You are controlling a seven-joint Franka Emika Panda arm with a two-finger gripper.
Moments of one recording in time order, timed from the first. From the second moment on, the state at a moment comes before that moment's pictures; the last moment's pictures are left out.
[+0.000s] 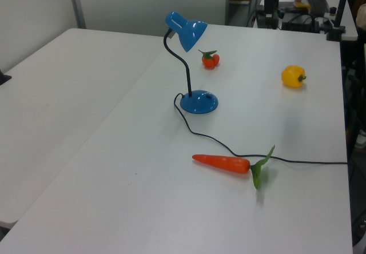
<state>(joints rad) -0.01 -0.01 0.05 -1.60 -0.10 1.55 -0.11</state>
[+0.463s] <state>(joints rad) -0.01 -0.01 0.05 -1.60 -0.05 1.55 -0.11</state>
